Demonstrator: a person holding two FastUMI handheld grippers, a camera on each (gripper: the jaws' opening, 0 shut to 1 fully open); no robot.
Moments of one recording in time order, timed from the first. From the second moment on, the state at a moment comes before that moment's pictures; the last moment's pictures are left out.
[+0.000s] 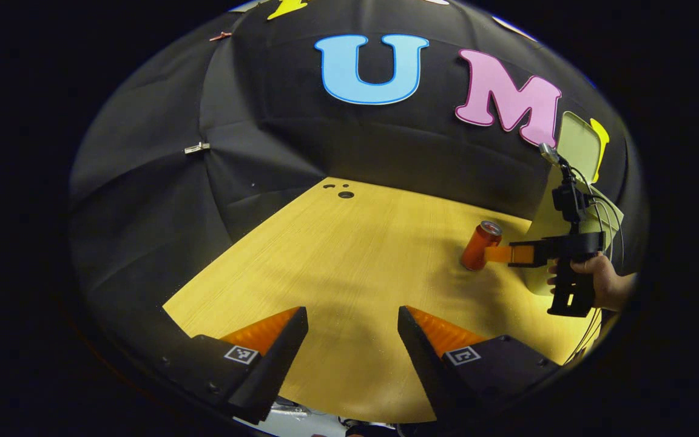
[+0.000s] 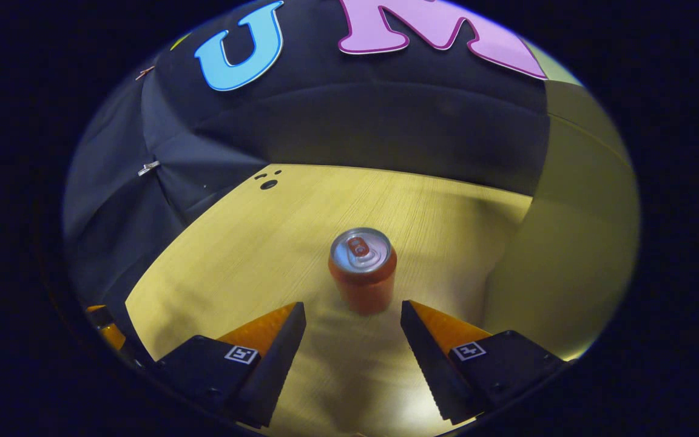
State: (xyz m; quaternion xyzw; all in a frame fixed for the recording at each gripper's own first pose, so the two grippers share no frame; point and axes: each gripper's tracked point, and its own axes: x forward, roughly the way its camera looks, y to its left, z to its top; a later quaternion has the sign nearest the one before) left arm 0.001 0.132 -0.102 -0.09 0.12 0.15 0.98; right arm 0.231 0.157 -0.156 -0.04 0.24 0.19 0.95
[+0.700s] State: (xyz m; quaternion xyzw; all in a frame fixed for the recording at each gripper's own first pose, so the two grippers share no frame) left arm -0.009 0.143 -0.127 -0.13 0.14 0.19 0.96; right arm 0.297 0.170 -0.174 -0.07 0.23 0.16 0.96
